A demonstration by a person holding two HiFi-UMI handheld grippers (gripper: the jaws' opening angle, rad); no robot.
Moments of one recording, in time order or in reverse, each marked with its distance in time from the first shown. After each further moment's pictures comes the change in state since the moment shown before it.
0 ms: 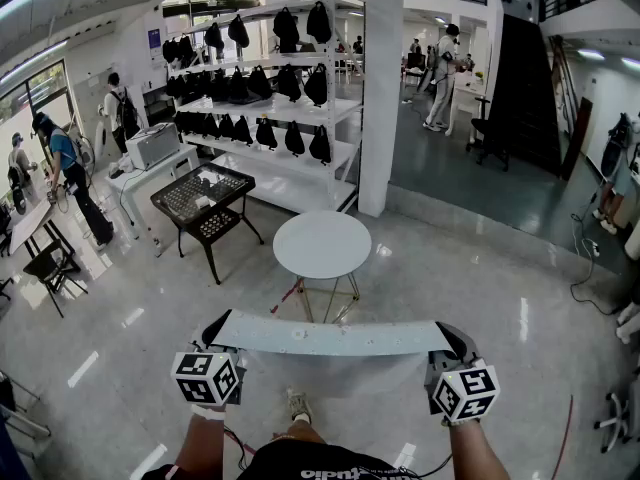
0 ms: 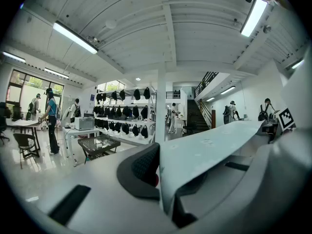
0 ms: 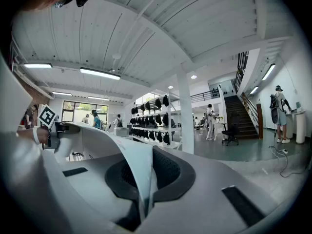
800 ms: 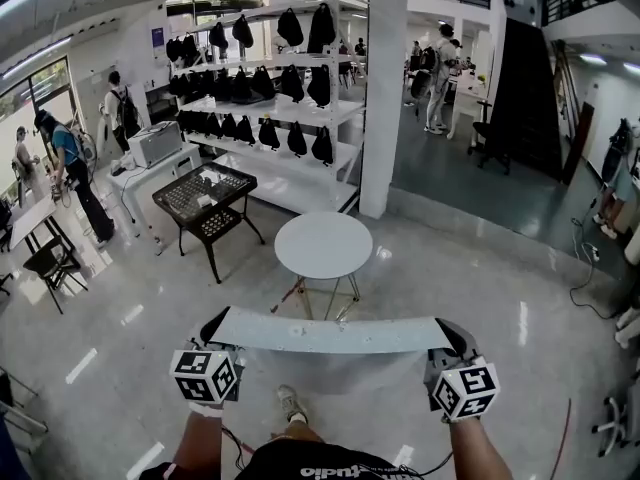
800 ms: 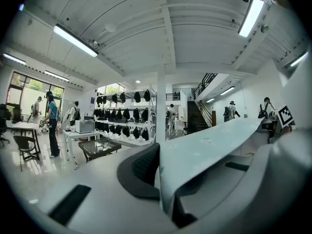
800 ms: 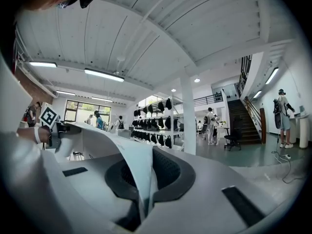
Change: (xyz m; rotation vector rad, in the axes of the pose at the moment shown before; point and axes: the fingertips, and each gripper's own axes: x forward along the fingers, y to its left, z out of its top) left arm -0.005 0.004 0.003 0.022 -0.027 0.007; right arm 0.002 0.005 0.012 -0.035 -0.036 0.025
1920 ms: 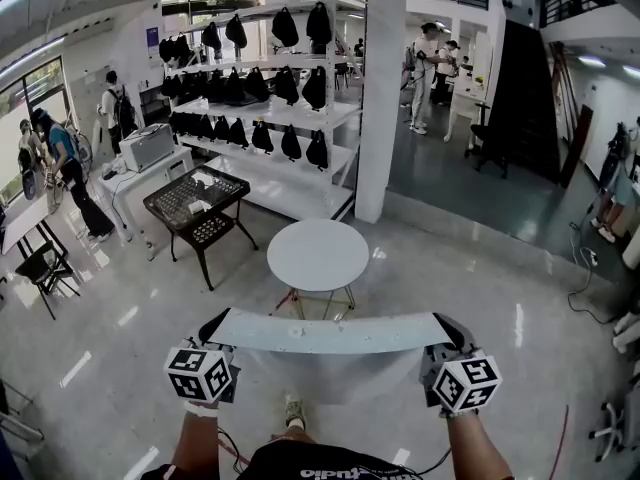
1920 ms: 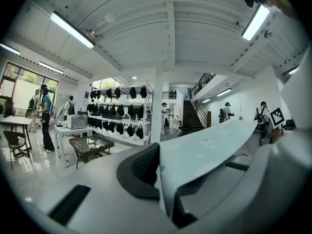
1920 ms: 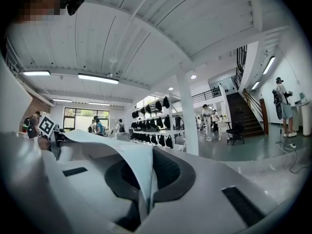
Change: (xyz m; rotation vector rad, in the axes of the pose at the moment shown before) left arm 0.072 0.007 0.008 -0.037 0.027 -0.071; right arm 0.073 -0.035 0.013 0.091 -0.006 0.014
